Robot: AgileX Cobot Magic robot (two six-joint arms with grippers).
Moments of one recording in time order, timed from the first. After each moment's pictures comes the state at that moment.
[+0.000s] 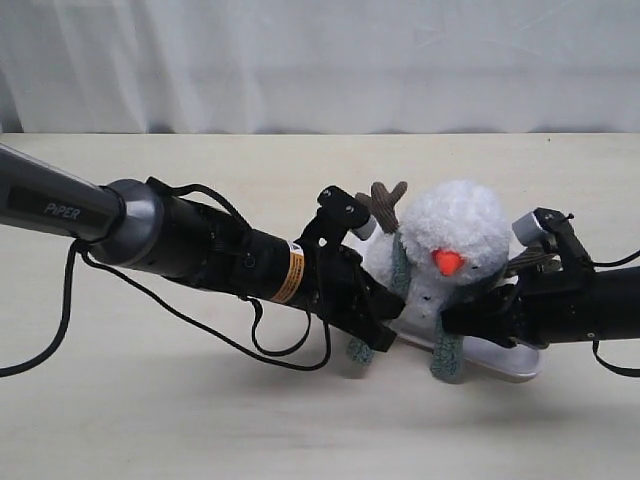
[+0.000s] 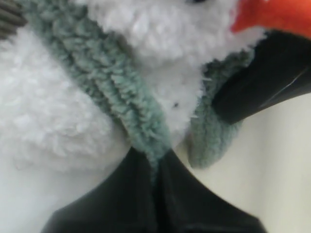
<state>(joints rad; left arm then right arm) -0.67 2.13 -1.15 1.33 -0.56 -1.20 -0.11 1.80 -0.63 1.51 0.87 -1.82</state>
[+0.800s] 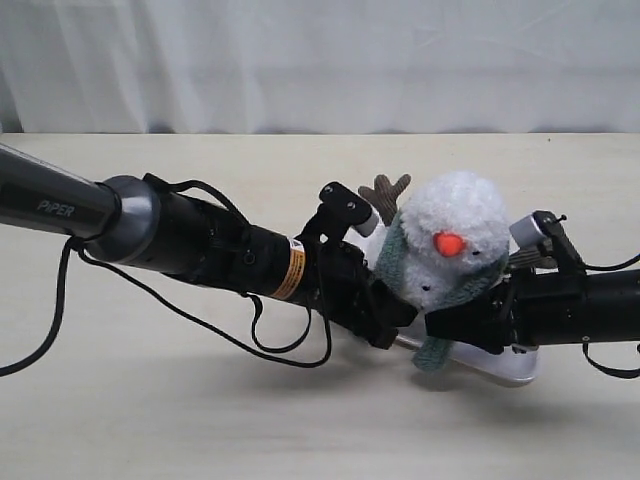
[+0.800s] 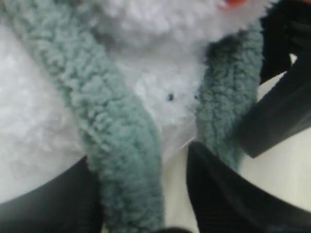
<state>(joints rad) -0.67 2.12 -1.15 1.35 -0.55 -1.21 -0.11 1.84 -0.63 1.53 0.97 -1.92</state>
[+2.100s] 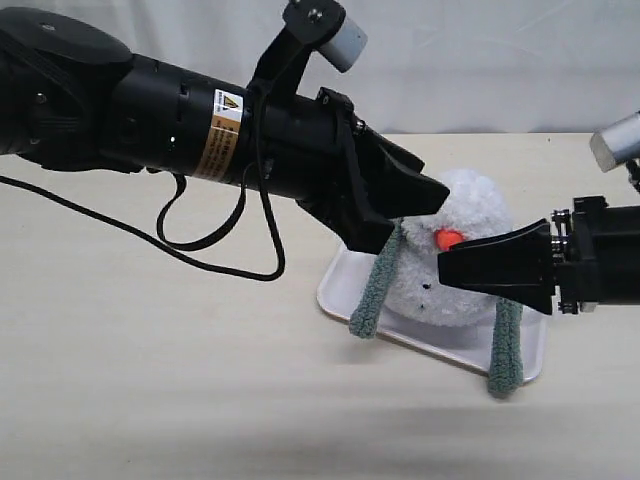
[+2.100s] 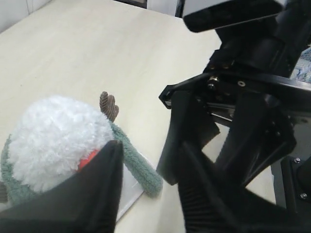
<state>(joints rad) -0.67 1.62 -1.14 1.74 -0.65 -1.61 -0.11 1.32 -0.60 1.40 1.20 -1.49</state>
